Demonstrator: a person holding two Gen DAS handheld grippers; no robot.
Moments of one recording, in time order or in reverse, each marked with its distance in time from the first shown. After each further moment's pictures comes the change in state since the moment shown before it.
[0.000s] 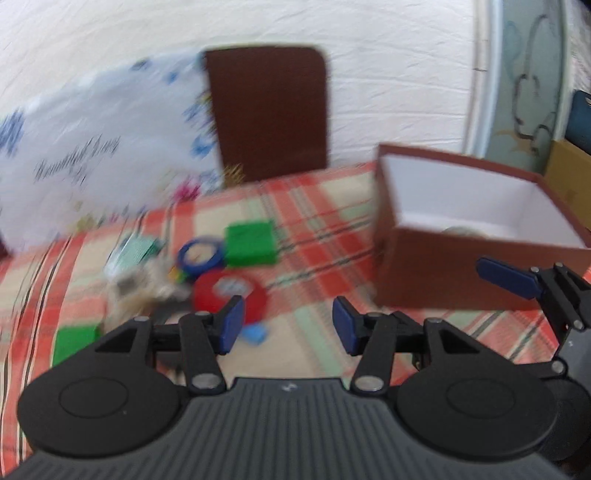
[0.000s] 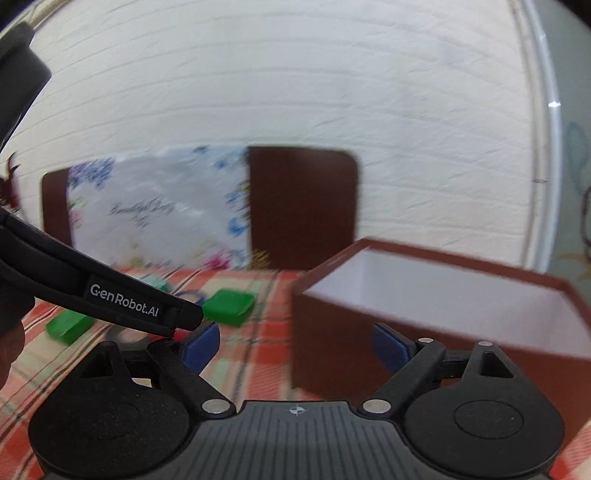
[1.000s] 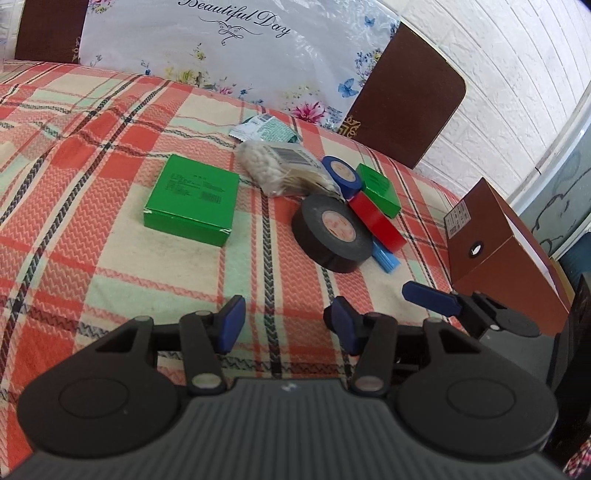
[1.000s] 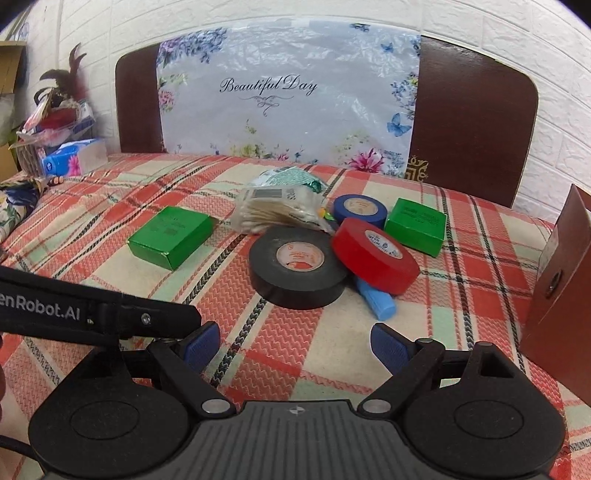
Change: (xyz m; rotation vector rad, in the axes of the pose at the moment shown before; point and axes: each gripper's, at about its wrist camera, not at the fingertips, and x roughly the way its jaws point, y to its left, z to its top) left arm 0.001 0.156 -0.091 -0.463 0.044 -0.152; right arm 0.076 0.139 -0.009 -0.143 0.326 0.200
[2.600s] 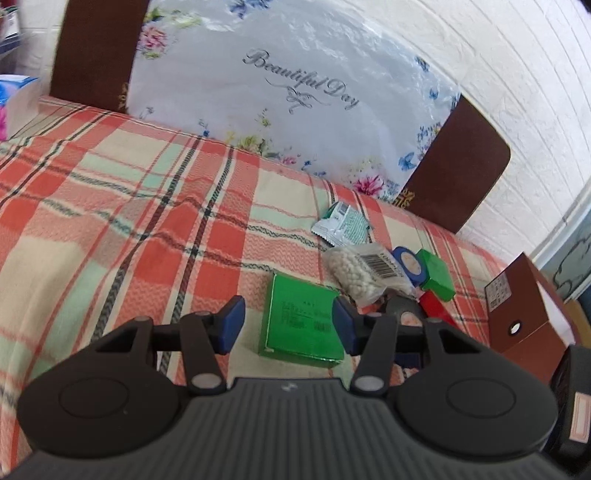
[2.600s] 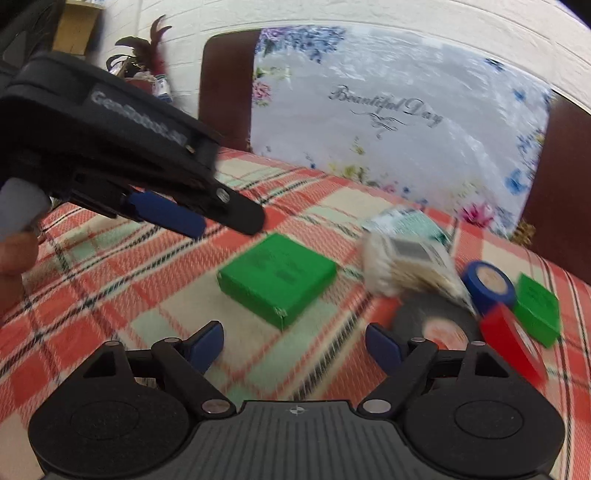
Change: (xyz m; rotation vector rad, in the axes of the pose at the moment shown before) left arm -0.011 0.061 0.075 -0.021 -0.078 0.075; right arm 0.044 0.074 0.033 -0.197 -0.049 0.167
